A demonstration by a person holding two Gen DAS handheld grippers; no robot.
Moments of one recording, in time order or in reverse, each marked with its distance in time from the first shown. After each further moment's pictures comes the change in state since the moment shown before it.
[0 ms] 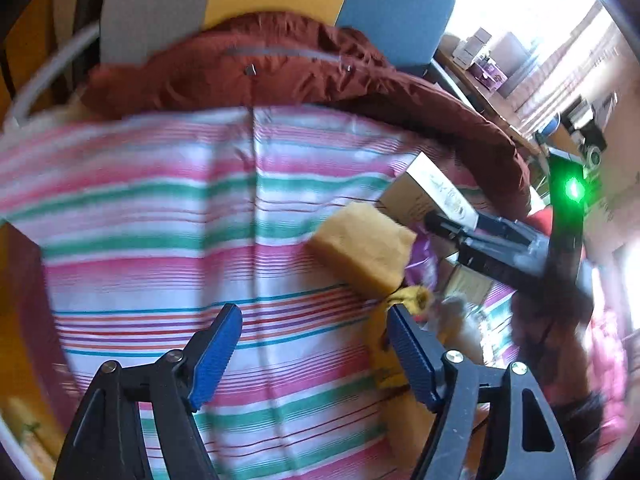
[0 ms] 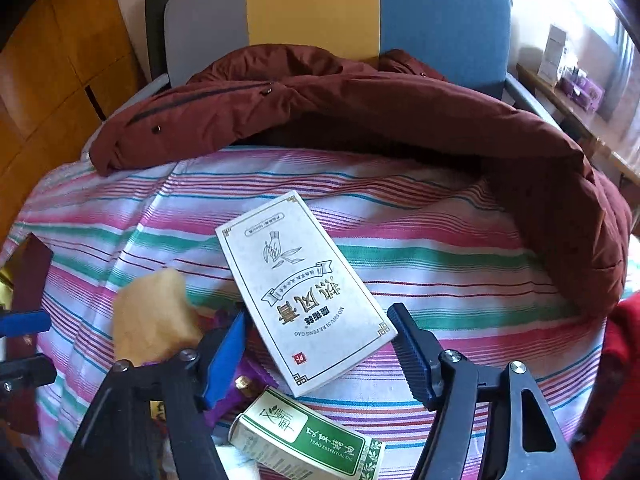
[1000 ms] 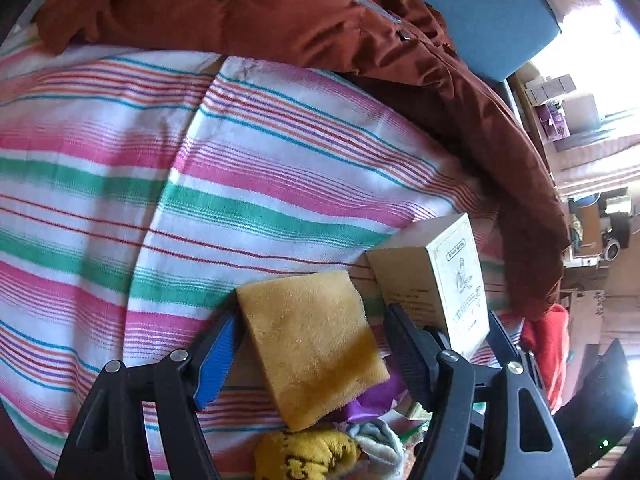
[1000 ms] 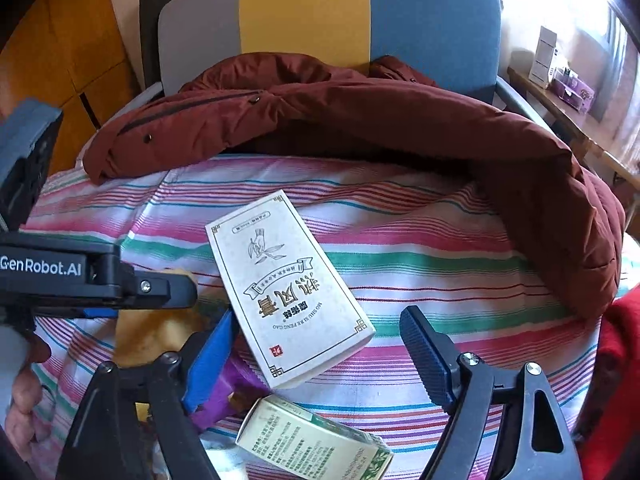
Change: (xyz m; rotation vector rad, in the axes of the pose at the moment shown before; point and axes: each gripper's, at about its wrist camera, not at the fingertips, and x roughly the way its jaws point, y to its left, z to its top) left arm 0.080 -0.030 0.058 -0.307 0.131 0.018; right arm -0.001 -0.008 -0.001 0.021 -0.029 -0.020
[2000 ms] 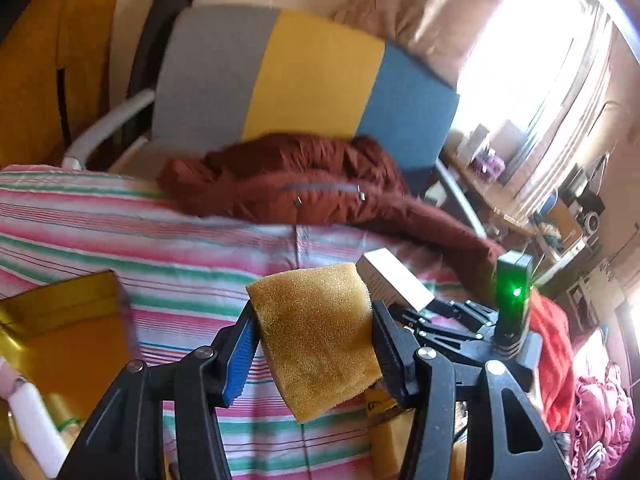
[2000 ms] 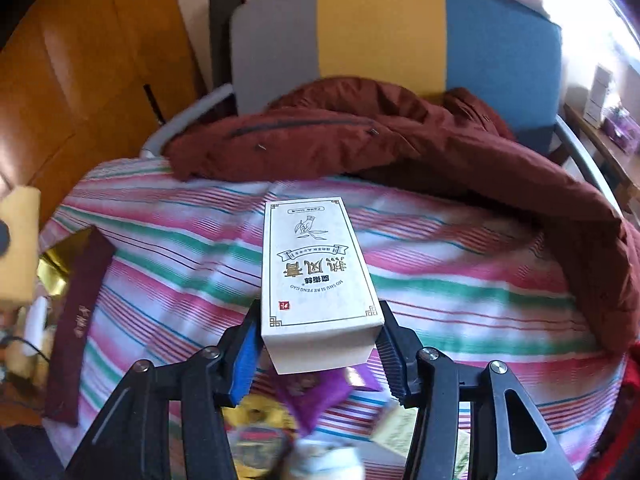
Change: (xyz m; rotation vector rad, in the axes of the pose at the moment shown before) left arm -0.213 0.077 -0.080 0.245 -0.523 -0.026; right arm -0.035 0.068 0.007 -0.117 -0.063 0.187
